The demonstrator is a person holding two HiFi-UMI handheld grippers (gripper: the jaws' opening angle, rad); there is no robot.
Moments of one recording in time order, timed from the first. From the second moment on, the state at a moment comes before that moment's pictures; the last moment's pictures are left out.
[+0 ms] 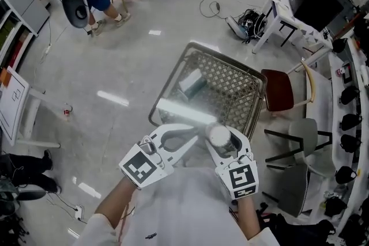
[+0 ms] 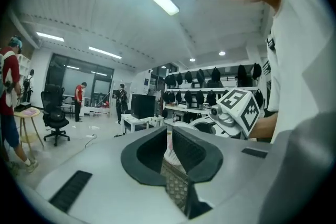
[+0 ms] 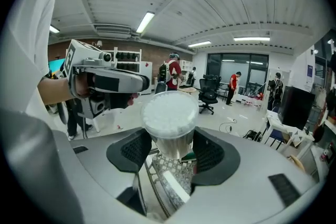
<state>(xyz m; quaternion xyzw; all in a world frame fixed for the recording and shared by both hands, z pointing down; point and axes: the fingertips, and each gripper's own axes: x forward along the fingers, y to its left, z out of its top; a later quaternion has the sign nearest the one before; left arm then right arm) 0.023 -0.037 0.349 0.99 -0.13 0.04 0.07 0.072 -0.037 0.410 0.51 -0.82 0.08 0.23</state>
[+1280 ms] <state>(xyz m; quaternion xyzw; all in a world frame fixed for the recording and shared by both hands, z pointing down) 0.058 -0.009 0.356 0.99 -0.02 0.10 0.00 0.024 -0.017 0.424 0.39 -0.87 0.06 0.29</state>
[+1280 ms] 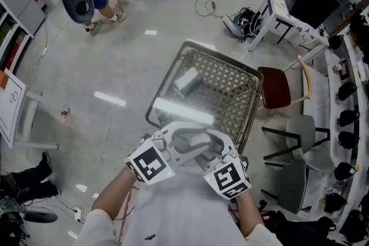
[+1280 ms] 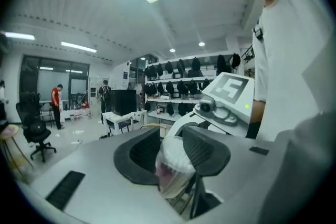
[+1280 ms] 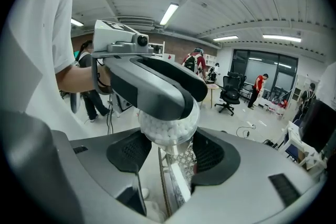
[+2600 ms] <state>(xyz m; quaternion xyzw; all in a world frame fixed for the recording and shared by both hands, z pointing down) 0.047 -0.018 0.355 0.99 -0.05 0.12 0.00 0.023 -0.033 0.413 0.41 -0.85 0.01 0.33</state>
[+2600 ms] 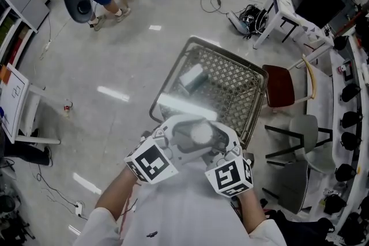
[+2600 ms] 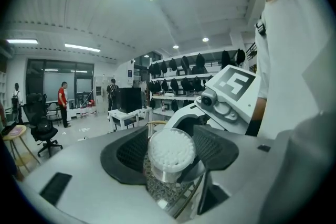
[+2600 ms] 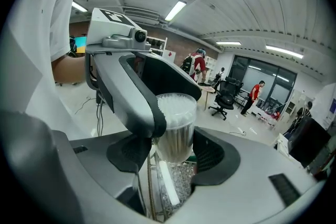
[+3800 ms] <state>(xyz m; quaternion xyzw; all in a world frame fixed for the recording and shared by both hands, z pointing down) 0.042 -0.007 0.343 0.99 -0.10 0.10 -0.10 0.015 -0.025 0.404 0.39 -0.87 0.04 0.30</state>
